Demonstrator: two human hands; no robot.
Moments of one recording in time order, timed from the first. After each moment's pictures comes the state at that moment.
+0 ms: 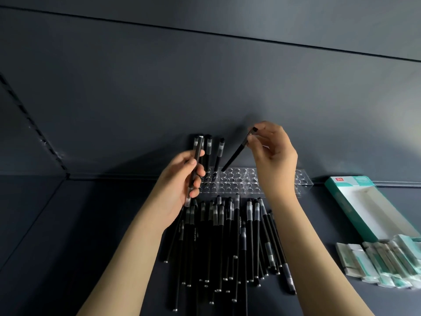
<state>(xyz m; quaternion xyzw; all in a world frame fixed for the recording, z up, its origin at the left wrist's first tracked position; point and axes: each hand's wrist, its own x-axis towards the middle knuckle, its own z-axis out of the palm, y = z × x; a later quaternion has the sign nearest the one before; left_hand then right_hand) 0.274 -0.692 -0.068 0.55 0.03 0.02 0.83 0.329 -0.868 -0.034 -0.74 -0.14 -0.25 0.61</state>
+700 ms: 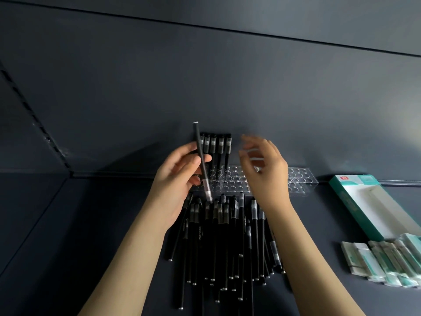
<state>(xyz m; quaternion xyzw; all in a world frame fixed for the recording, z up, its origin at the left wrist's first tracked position) 0.263 -0.688 -0.066 0.54 0.01 0.10 0.84 0.320 -0.862 -0.060 -0.80 -0.19 -0.23 0.52</state>
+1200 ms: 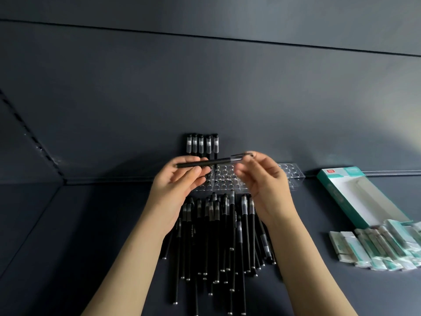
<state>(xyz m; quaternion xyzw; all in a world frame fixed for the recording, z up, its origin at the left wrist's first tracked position) 0.253 -0.703 -0.070 0.54 0.01 0.10 0.84 0.292 -0.879 -0.056 -0.50 -0.03 0.00 0.86</state>
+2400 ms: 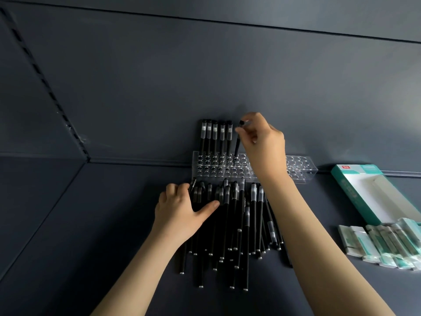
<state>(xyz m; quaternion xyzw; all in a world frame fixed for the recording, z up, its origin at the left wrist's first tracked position) 0.202 -0.706 -0.108 0.95 0.16 -0.01 0.26 0.336 -0.858 -0.048 -0.85 -0.20 -0.31 0.38</state>
